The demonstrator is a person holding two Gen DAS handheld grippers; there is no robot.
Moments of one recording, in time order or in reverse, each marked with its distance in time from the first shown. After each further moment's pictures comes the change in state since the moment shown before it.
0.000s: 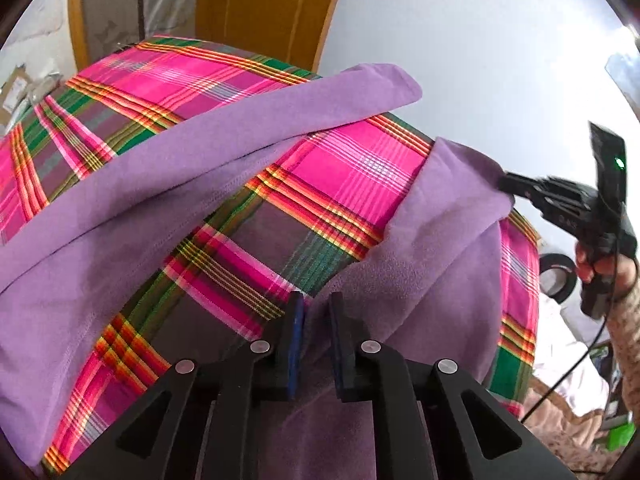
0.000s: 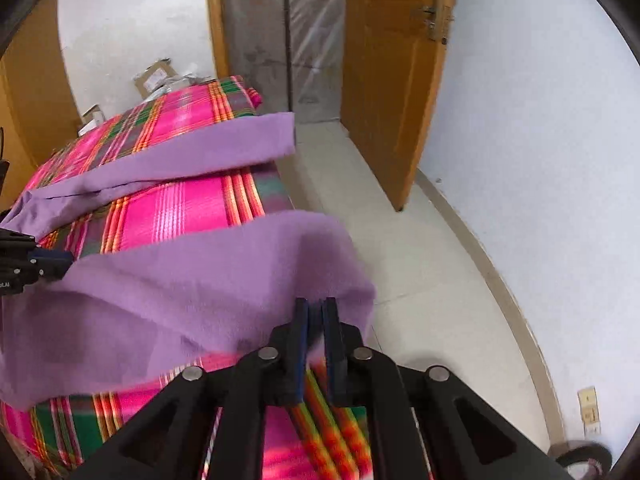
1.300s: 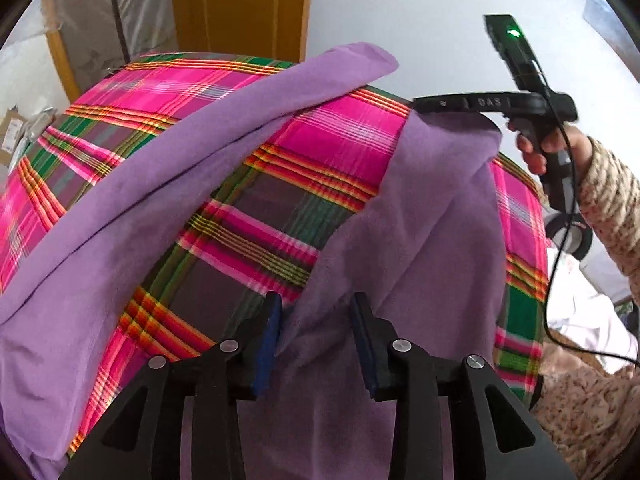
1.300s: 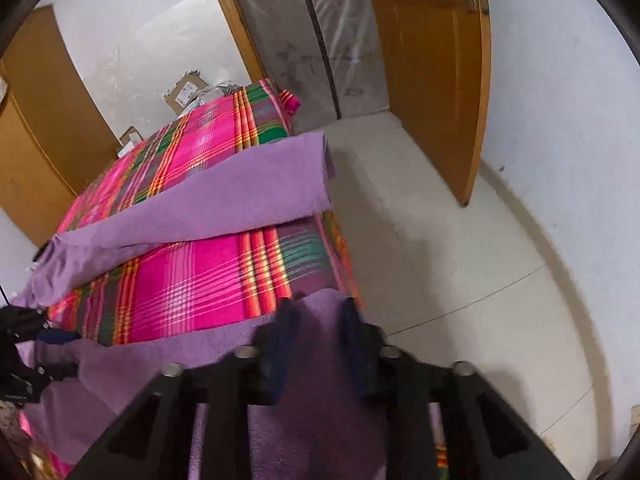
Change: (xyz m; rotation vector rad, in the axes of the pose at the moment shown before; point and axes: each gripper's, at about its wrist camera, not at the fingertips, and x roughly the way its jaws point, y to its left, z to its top) left arm -0.014 -0.012 -0.024 0.136 0.026 0.063; right arm 0.081 0.009 0.068 0.027 0.039 0.257
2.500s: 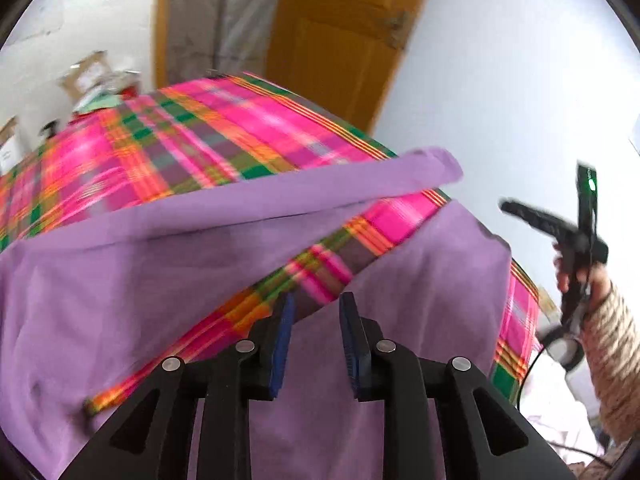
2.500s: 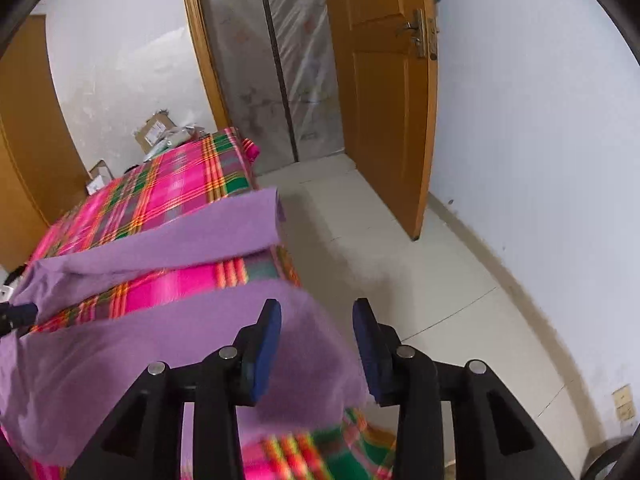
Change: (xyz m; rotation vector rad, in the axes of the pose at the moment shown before) left arm -0.075 0.057 -0.026 -0.342 -0.234 0.076; right arm -0.066 -0.012 -0.028 0.083 -0.140 -0.137
